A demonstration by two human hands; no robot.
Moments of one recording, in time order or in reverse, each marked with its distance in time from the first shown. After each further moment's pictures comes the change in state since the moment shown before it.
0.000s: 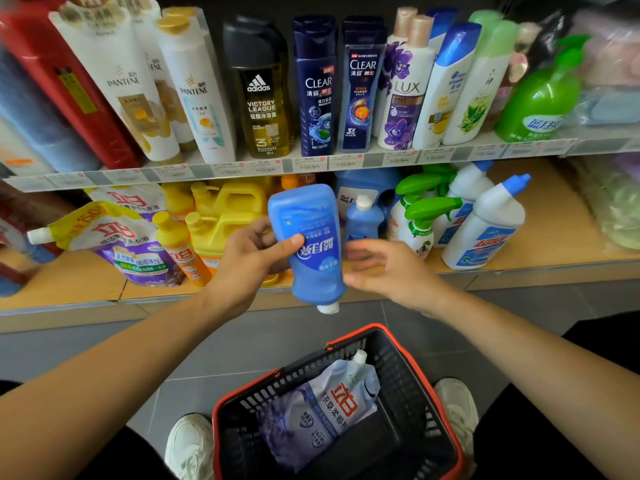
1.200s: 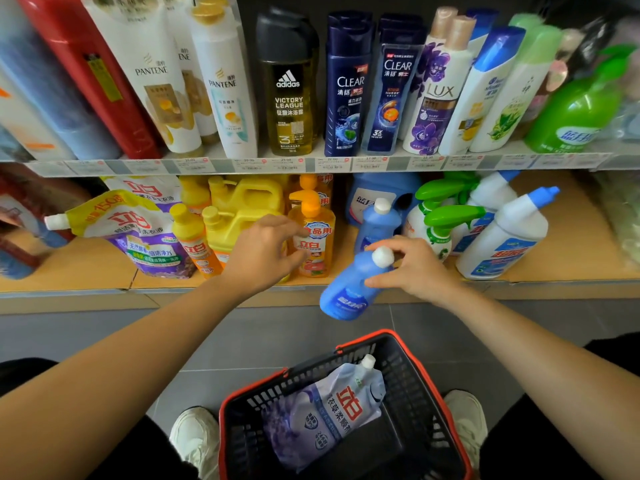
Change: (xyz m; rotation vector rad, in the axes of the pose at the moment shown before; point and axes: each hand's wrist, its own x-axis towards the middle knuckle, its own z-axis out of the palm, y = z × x) left_hand 0.029 -0.013 -0.035 1.288 0.020 0.375; right_hand 0.041 0.039 -0.012 -0.167 0.101 -0.065
